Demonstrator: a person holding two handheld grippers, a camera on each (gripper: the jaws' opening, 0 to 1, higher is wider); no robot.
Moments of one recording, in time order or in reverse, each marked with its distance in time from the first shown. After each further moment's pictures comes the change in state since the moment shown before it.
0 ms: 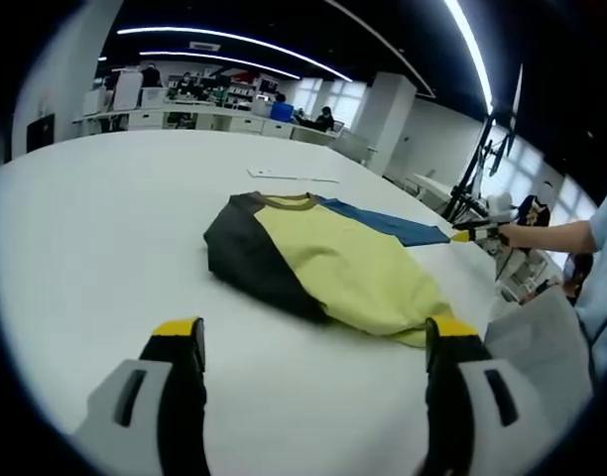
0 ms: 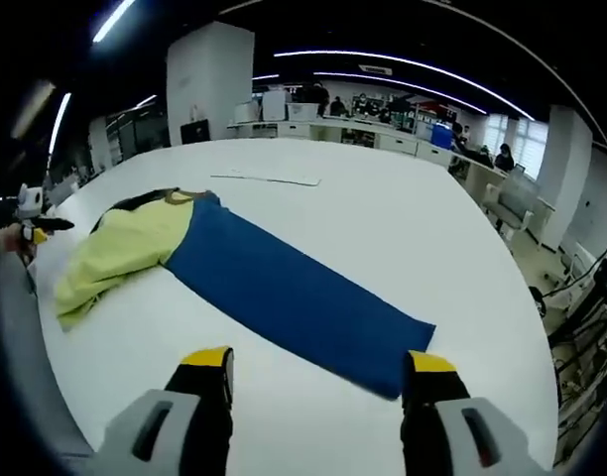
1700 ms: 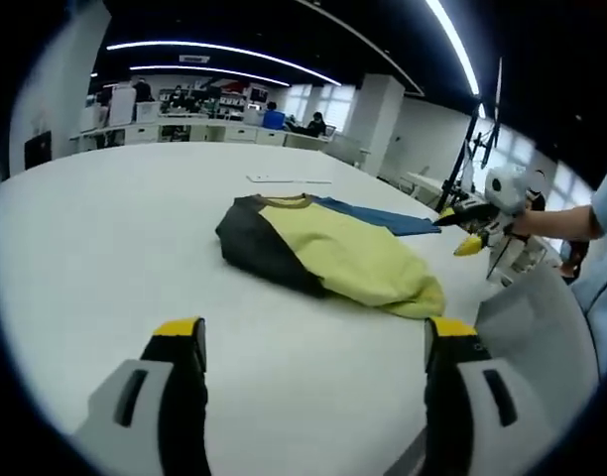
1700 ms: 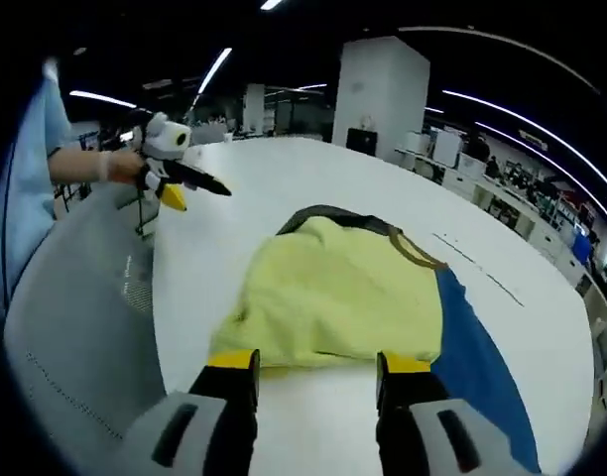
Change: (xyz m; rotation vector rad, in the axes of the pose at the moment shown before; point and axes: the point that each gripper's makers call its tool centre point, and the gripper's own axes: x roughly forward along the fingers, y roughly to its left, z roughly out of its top) left arm -0.041 -0.001 -0.019 0.053 -0.028 -0.001; right arm -0.013 0.292 0.045 -0.555 -0.083 0.553
